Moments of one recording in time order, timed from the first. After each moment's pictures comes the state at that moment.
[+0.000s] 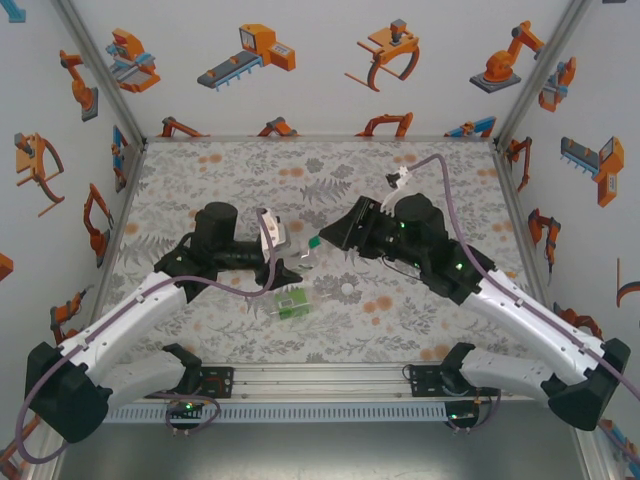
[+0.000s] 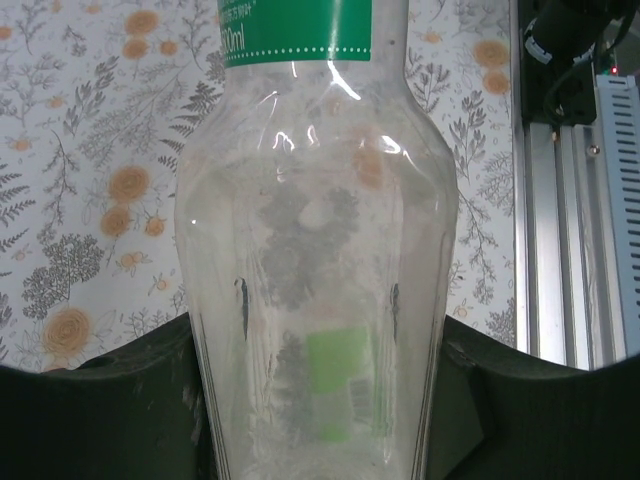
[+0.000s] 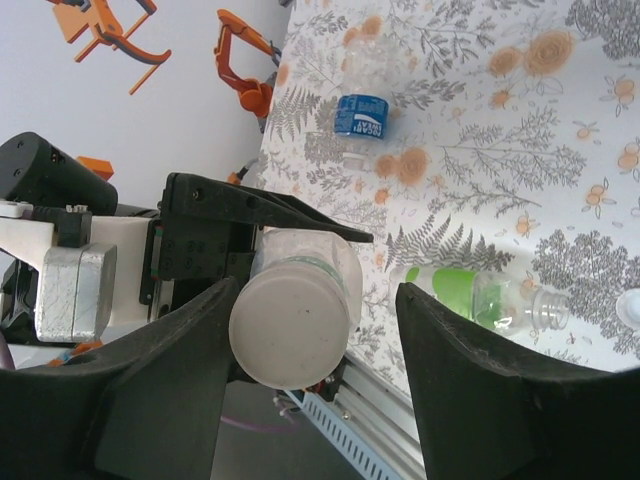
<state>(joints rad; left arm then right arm) -0.63 1.06 0.79 -0.23 0.77 0.42 0.82 1.04 1.05 -0.33 -0.05 0.91</state>
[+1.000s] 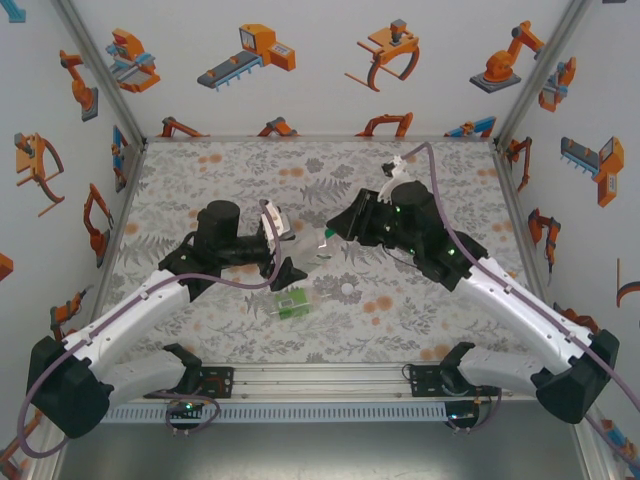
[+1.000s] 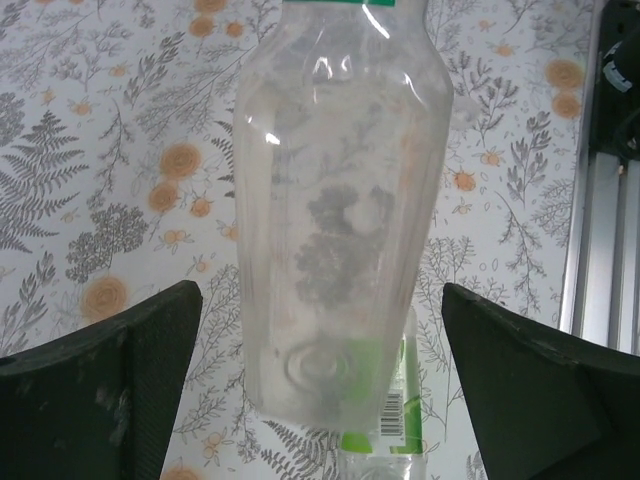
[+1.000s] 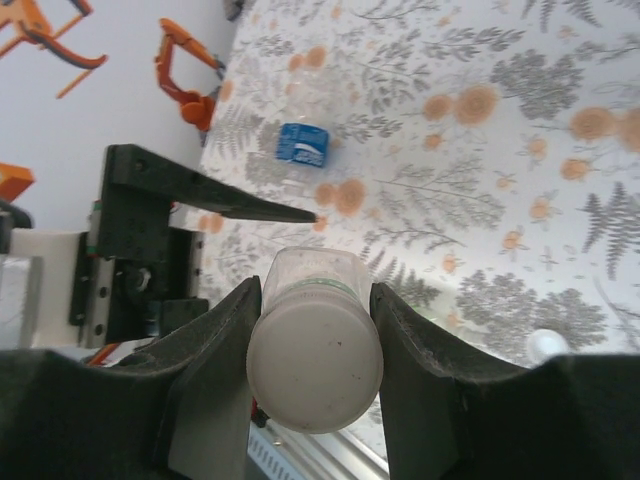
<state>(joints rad) -0.64 1.08 0.79 -0.16 0.61 0.33 0.73 1.12 1.09 -0.35 -0.07 0.73</state>
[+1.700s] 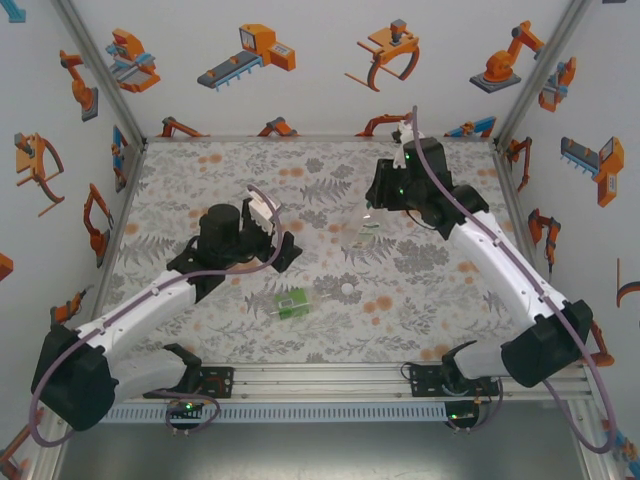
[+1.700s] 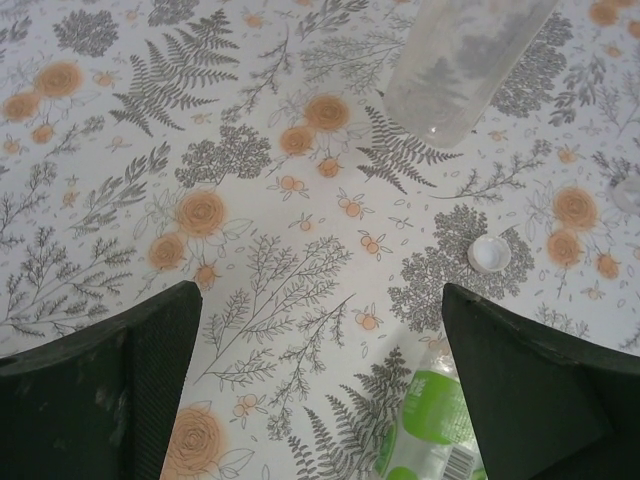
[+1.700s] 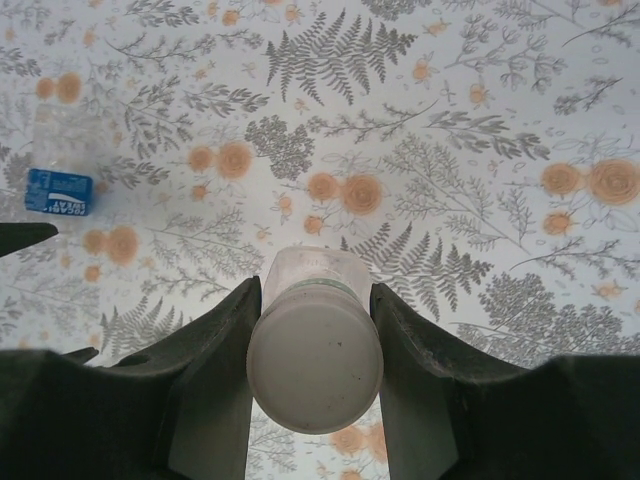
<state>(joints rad) -0.61 1.13 0.69 0.07 0.25 0.06 0.46 1.37 1.35 -0.58 -0.03 0.31</state>
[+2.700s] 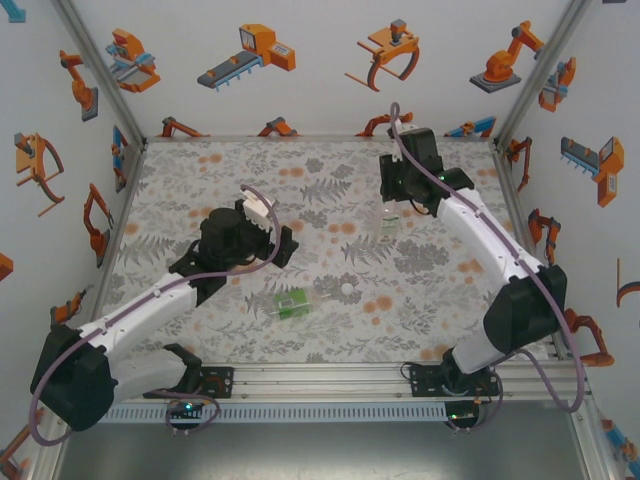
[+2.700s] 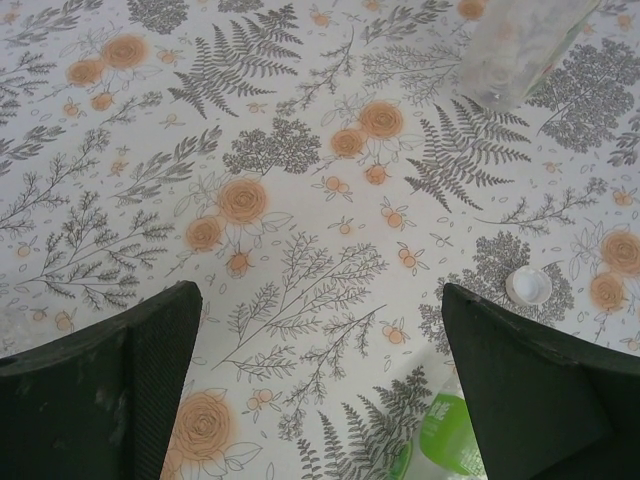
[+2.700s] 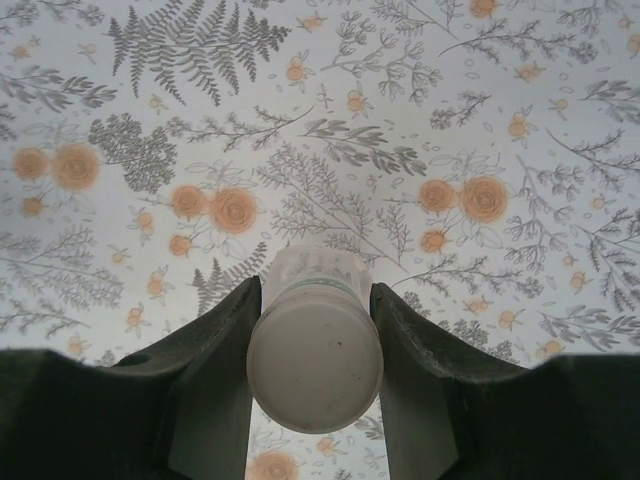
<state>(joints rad) -0.63 1.13 0.67 0.11 0.11 0.00 0.39 1.56 1.44 -0.59 0.08 0.09</state>
